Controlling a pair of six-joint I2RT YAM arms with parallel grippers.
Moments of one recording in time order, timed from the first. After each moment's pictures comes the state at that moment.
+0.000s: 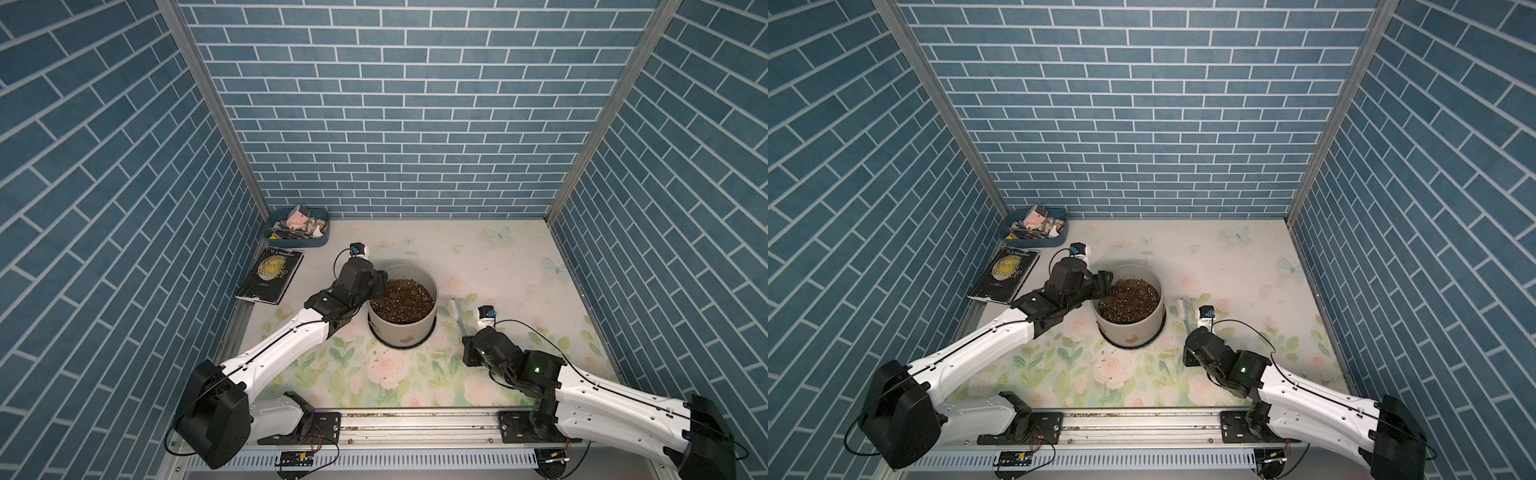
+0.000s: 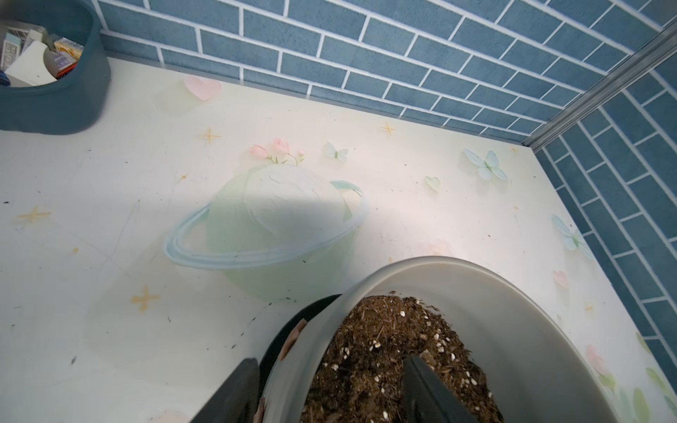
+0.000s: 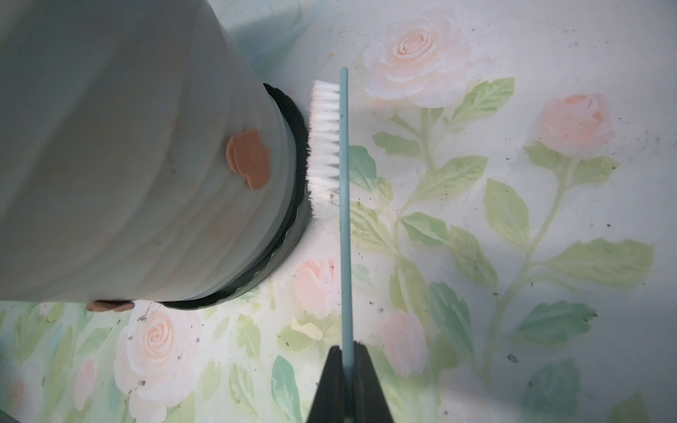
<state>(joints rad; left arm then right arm) -0.59 1.28 0.89 -0.21 -0.19 -0.52 1.05 0.85 0.44 -0.39 0.34 0.81</state>
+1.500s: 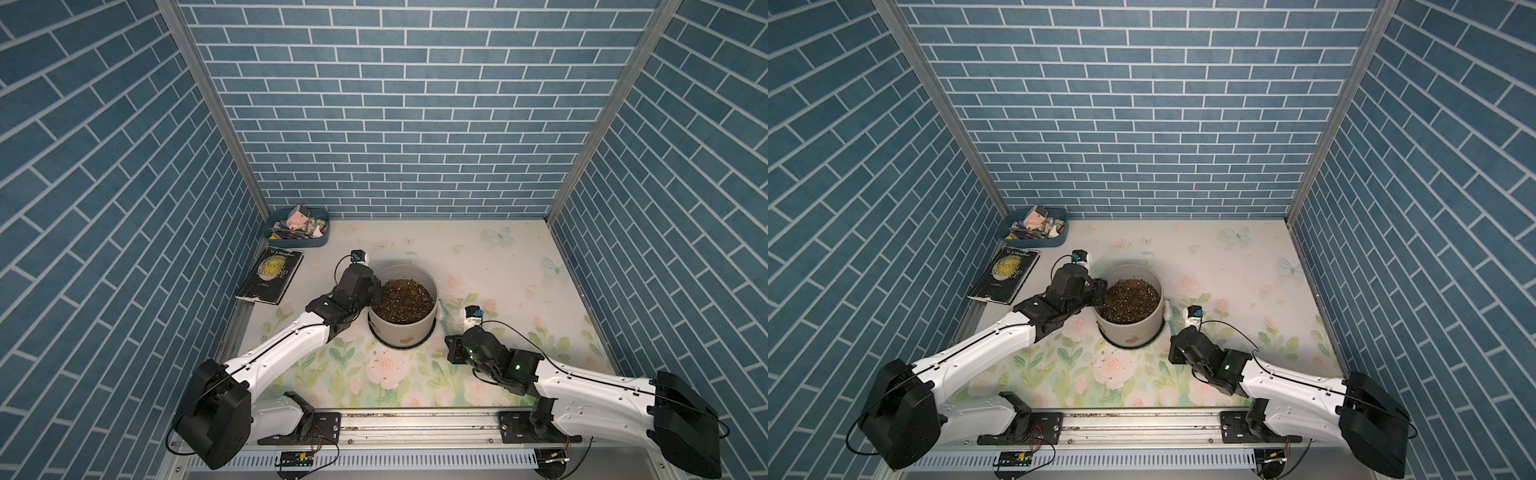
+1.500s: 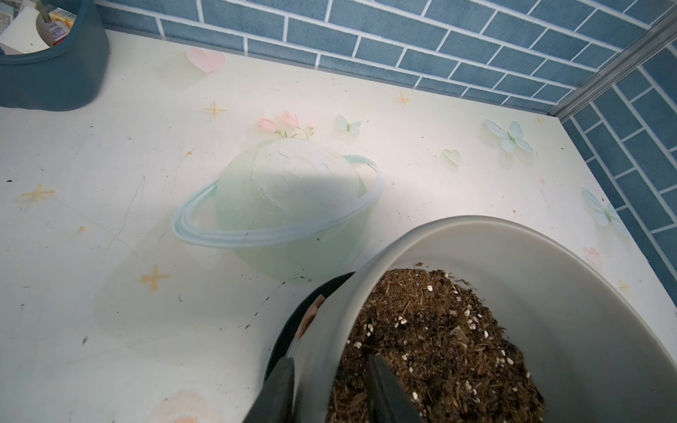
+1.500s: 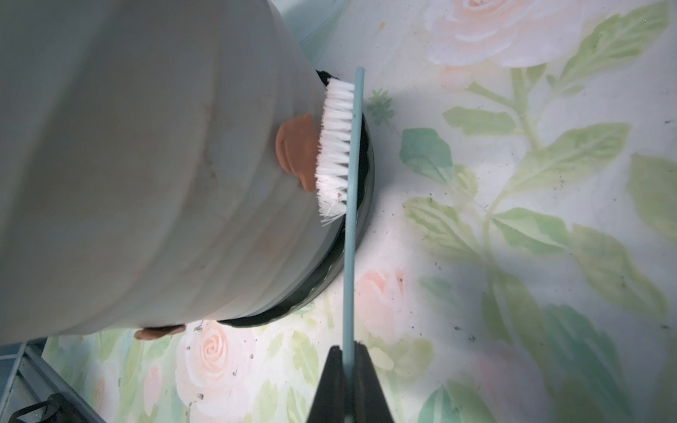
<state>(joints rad) -0.59 1.26 0.82 -0.21 -0.17 -0.51 1.07 1.01 0.38 -0.08 0.25 0.90</state>
